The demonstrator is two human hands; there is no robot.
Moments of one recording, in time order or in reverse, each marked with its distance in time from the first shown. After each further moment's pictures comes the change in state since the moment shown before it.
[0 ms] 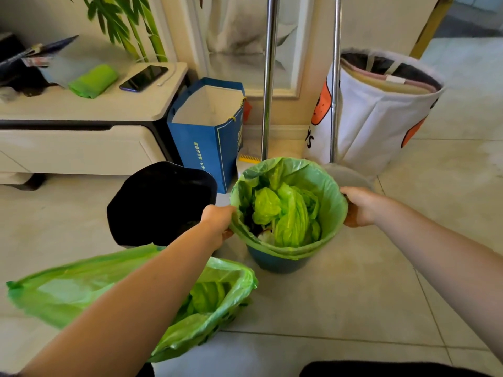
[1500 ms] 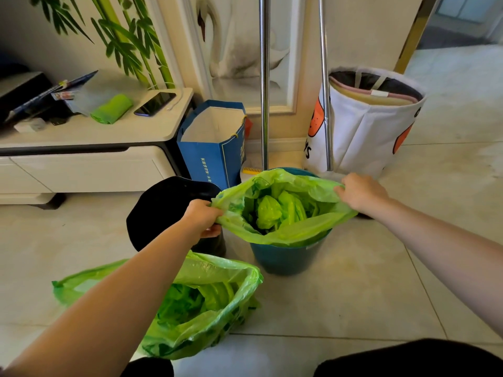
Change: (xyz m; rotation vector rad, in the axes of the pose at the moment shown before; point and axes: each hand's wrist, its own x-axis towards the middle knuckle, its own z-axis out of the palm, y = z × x) left_hand -0.039 0.036 -0.054 0.320 -0.038 0.168; right_hand -0.058 -0.017 -0.015 -1.095 0.403 -0.678
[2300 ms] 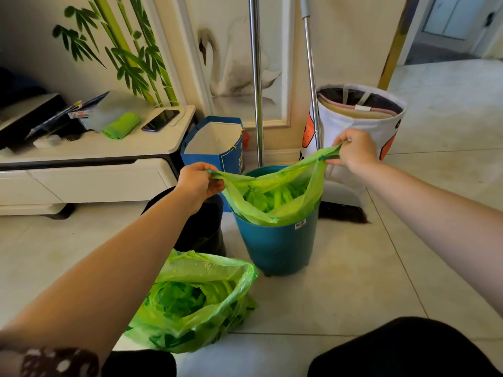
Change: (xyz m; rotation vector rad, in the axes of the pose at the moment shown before) left_hand -0.030 0.072 -0.017 -0.431 0.054 0.271; right_hand -0.011 -0.030 -0.092 1.062 0.279 0.125
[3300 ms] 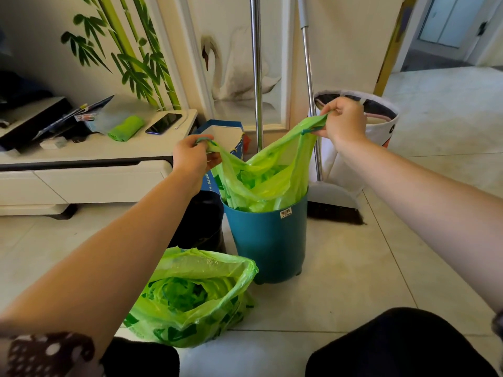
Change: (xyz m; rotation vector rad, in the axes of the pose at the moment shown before) left_hand -0.022 0.053 0.002 -0.068 0.081 0.187; right_hand -0.015 -0.064 0.006 0.122 0.093 -0.181
